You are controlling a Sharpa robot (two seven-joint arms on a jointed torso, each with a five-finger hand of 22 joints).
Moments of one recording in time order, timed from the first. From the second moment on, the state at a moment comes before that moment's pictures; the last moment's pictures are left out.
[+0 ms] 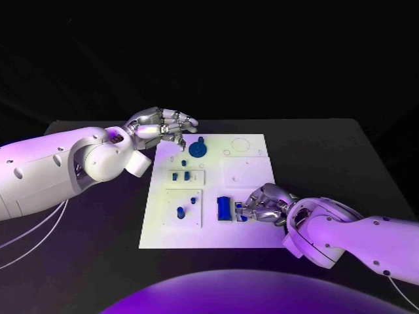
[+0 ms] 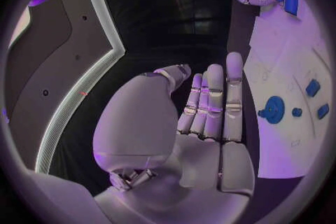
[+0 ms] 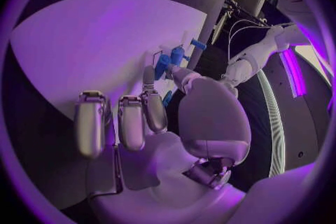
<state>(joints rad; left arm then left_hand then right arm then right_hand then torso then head) 1.18 -0.87 -0.04 1.44 -0.17 0.09 0.24 1.40 -0.18 0.53 0.18 0.23 0.78 0.20 0.42 0.33 0.78 0.13 0.68 0.14 1.01 0.06 1.17 0.45 0.17 1.06 0.14 0.73 0.73 0.97 -0.89 -0.17 1.81 -1.03 -0.51 -0.42 1.01 -0.20 0.49 0.18 0.22 0.98 0.05 0.55 0.55 1.45 -0.02 1.33 1.31 1.47 -0.08 1.46 1.31 0.05 1.46 0.03 1.40 1.31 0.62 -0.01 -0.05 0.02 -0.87</state>
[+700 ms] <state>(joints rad) 1.18 -0.87 -0.04 1.44 -0.18 0.10 0.24 1.40 -0.18 0.53 0.18 0.23 0.78 0.20 0.42 0.33 0.78 0.13 0.68 0.14 1.01 0.06 1.17 0.45 0.17 1.06 0.14 0.73 0.73 0.97 -0.91 -0.17 1.82 -1.00 -0.51 -0.41 1.00 -0.22 0.45 0.19 0.21 0.98 0.05 0.55 0.55 1.45 -0.02 1.32 1.31 1.47 -0.08 1.46 1.31 0.05 1.46 0.03 1.40 1.31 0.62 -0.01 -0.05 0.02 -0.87</state>
